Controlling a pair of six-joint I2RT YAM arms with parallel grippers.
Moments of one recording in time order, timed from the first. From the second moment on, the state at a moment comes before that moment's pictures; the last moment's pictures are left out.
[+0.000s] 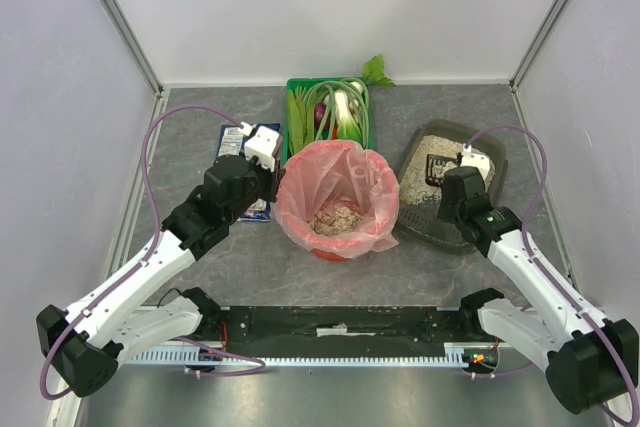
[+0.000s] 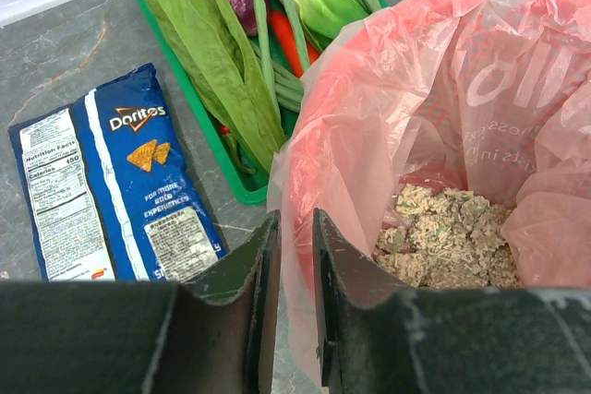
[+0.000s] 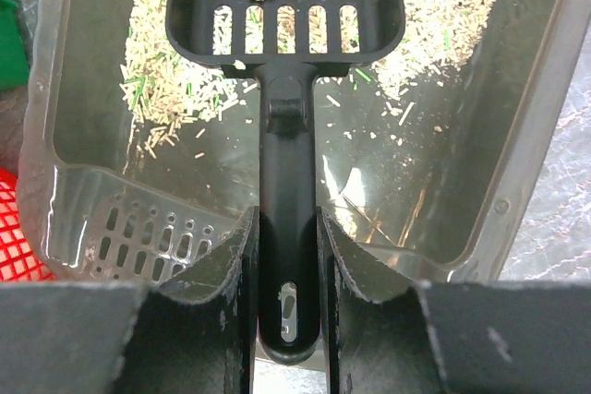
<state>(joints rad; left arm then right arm) -0.67 0.94 0.86 -0.24 -0.18 -0.04 0.32 0.94 0.66 -0.53 0.34 0.44</state>
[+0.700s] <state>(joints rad) -0.67 0.94 0.86 -0.24 -0.18 -0.04 0.29 0.95 0.69 -0.52 0.31 0.42</state>
